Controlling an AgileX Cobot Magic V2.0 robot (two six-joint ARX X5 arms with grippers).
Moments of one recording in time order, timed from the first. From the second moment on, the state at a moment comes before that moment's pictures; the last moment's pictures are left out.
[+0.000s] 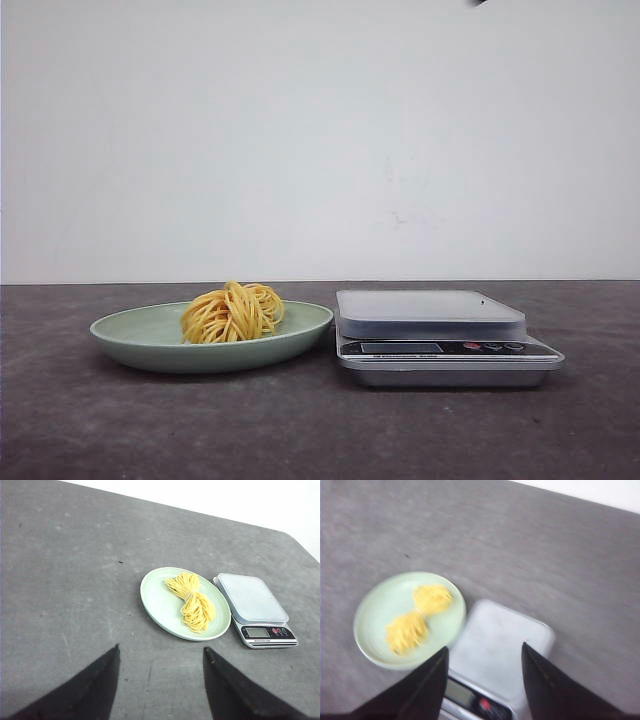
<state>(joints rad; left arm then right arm) -0.53 0.02 0.79 -1.11 -0.16 -0.39 0.67 1.04 1.25 -0.80 0.14 0.18</state>
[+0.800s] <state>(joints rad) -0.53 0.02 0.74 -0.99 -0.23 -0.36 0.69 0.38 1.15 -1.12 0.32 0.24</state>
